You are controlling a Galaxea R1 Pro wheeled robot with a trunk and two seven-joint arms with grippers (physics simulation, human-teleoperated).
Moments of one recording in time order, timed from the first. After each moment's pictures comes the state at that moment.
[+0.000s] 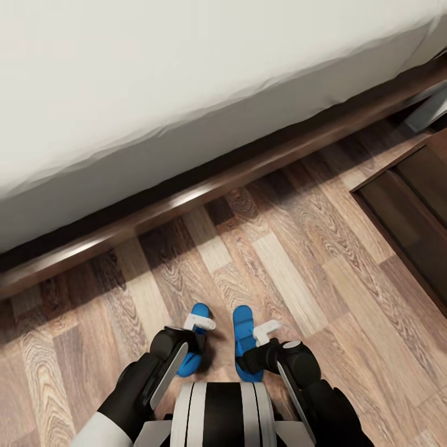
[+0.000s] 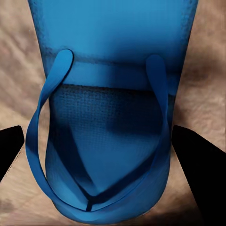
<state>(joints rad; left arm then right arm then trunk) -0.51 -0.08 -0.39 -1.16 0.19 0.91 0.20 -0.34 0.07 0.28 -1.42 0.16 0.96 0.27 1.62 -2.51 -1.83</state>
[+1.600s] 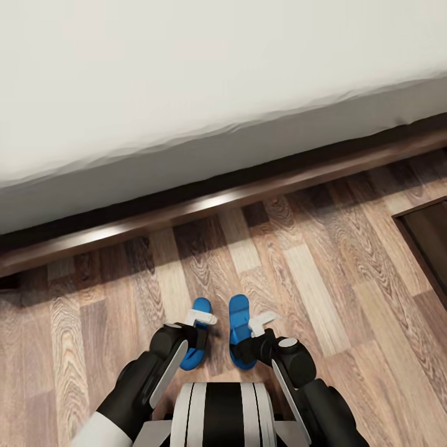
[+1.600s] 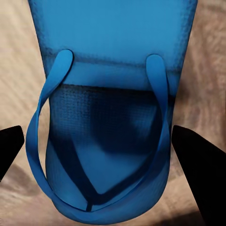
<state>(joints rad) -0.51 -0.09 -0.39 -1.20 0.20 0.88 0.20 -0.34 0.09 0.30 -1.46 0.13 0.89 0.20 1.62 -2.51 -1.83</state>
